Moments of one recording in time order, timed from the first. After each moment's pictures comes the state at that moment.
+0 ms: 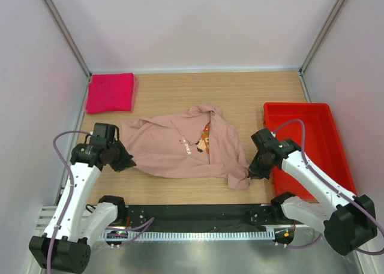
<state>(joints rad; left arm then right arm) -0.13 0.87 0.88 -1.12 0.10 -0.78 0.43 1.03 0.69 -1.03 0.00 1.02</state>
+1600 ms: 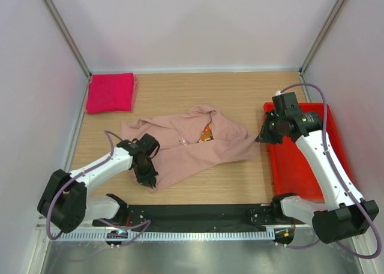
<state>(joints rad) -0.54 1.27 0.70 -0.92 0.06 -0.96 0.21 1.13 1.20 -1.11 -0.05 0.52</state>
